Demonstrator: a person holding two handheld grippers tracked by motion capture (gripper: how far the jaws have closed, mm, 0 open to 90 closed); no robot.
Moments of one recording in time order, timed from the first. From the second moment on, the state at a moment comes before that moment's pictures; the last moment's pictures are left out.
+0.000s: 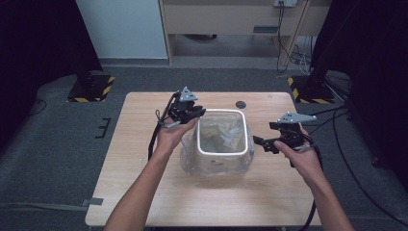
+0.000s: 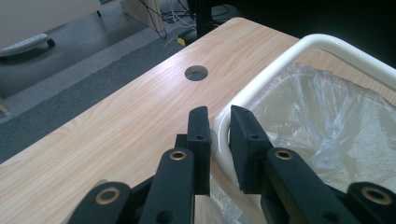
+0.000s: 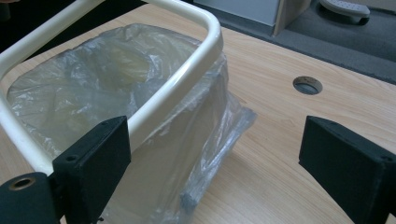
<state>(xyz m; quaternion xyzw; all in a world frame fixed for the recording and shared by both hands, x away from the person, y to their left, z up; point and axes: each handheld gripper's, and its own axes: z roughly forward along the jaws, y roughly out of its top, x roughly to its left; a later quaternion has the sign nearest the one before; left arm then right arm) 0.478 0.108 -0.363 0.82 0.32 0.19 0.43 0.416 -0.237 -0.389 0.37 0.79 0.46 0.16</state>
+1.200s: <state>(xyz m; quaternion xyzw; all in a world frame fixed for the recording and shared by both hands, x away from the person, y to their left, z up) 0.484 0.109 -0.390 0.83 0.33 0.19 0.41 0.424 -0.215 -0.404 0.37 0.81 0.43 0.15</state>
